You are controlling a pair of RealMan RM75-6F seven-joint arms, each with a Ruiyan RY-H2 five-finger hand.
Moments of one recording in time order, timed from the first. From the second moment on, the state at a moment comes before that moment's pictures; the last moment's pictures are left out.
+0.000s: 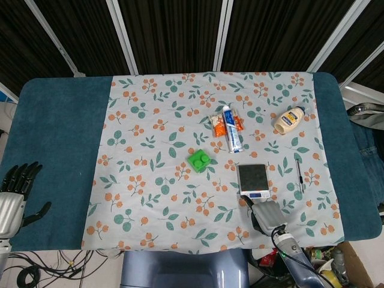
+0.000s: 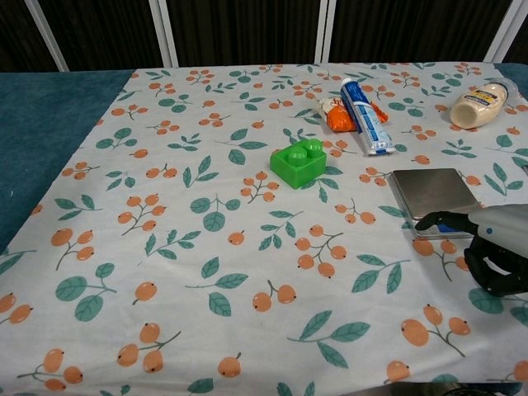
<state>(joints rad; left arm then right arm) -0.09 -1.18 -0.02 -1.54 1.62 1.58 -0.05 0.40 -1.41 -0.01 -1.79 -1.15 1.08 -0.52</state>
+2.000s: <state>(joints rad) -0.09 -1.18 -0.02 -1.54 1.62 1.58 -0.05 0.41 -1.42 -0.03 -1.77 -1.12 1.08 -0.52</state>
